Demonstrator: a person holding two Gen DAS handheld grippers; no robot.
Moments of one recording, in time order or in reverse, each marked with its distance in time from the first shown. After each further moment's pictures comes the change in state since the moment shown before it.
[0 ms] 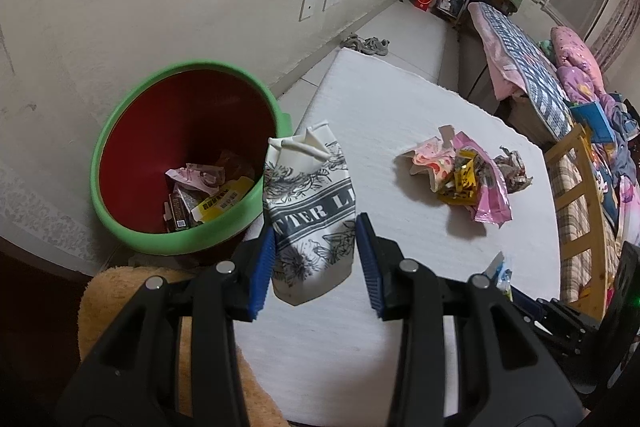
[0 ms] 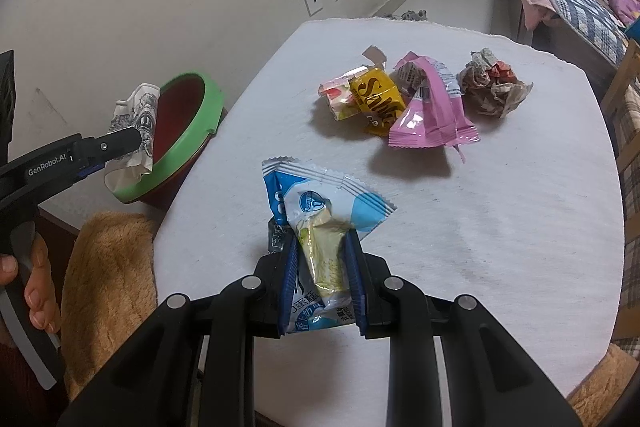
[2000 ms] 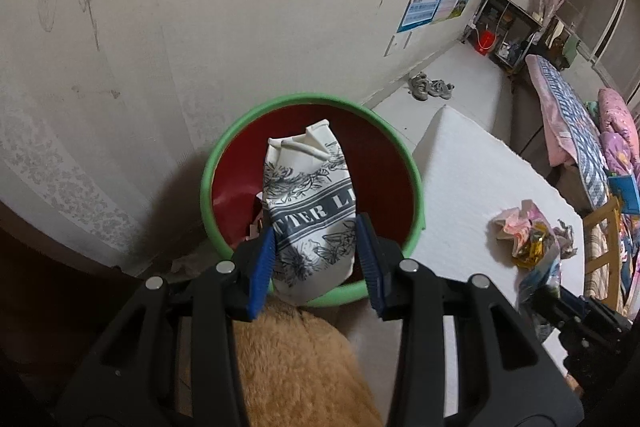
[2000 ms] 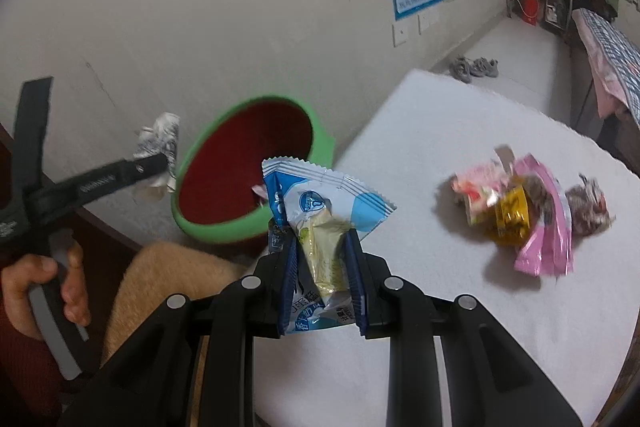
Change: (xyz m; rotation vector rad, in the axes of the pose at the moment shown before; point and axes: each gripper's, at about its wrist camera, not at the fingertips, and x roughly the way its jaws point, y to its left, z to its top) left arm -0.017 0.121 0.030 -0.189 -0.079 0.117; right arm 0.020 0.103 0.061 -0.216 -0.049 0.120
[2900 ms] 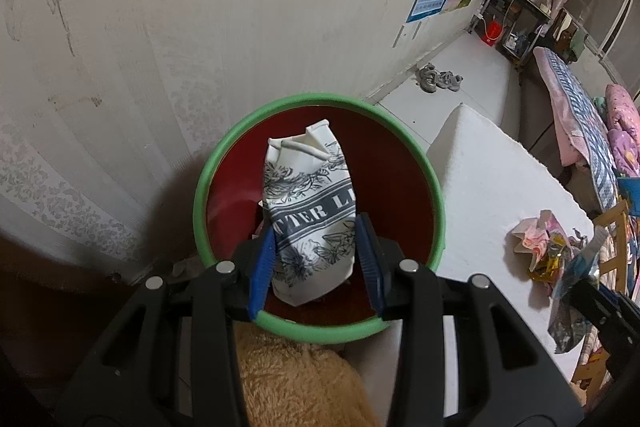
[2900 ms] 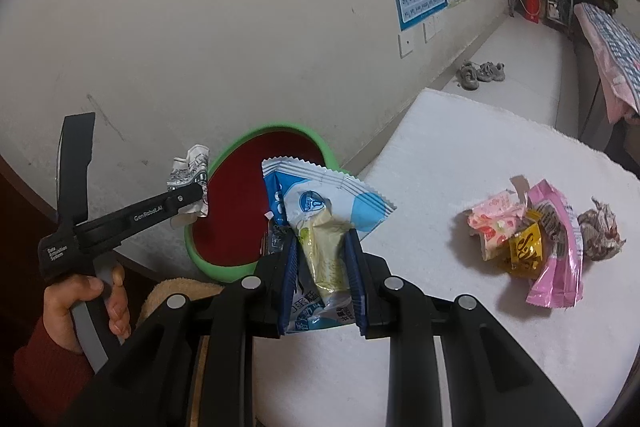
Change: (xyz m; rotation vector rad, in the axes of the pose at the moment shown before) left arm 0.035 0.007 0.022 0.013 0.051 0.023; right arm 0.002 0.008 0.033 0.032 -0.023 0.025
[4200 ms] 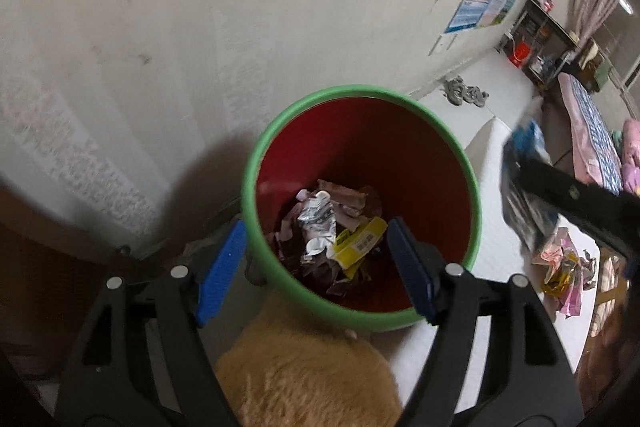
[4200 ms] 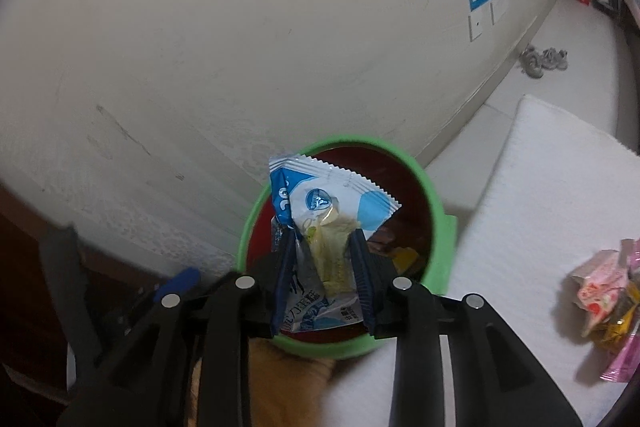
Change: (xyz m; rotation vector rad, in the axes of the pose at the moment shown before) left arm -0.010 0.043 -0.019 -0.130 0.000 0.055; right arm 0.085 0.053 0.066 0.007 0.113 0.190
